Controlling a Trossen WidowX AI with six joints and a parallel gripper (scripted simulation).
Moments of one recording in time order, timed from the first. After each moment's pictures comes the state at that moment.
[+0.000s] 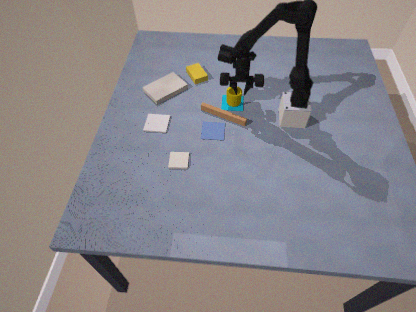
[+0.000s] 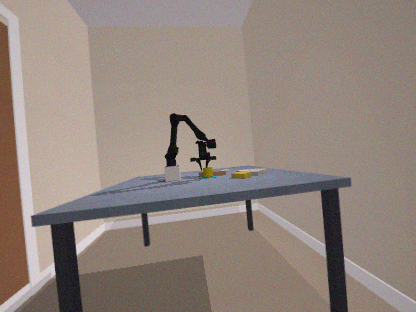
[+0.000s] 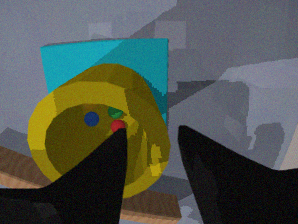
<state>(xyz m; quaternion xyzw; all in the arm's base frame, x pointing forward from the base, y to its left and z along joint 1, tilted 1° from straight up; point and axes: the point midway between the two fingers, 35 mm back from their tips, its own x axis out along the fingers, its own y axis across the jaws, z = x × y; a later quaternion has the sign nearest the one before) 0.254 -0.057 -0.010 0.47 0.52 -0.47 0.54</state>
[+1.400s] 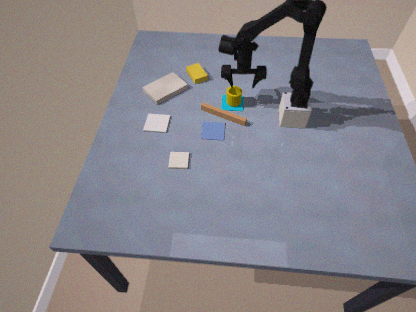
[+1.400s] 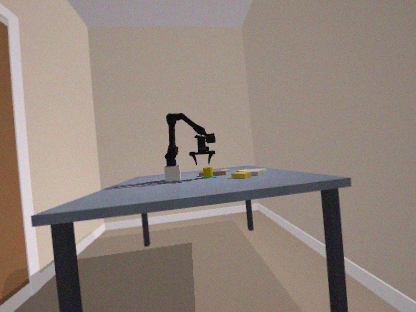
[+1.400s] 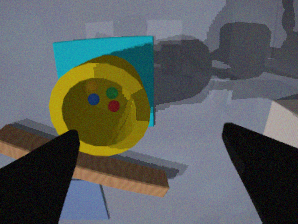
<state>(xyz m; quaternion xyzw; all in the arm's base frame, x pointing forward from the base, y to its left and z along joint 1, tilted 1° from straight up) 0.248 -0.057 0.033 0.47 0.53 -0.47 0.53</state>
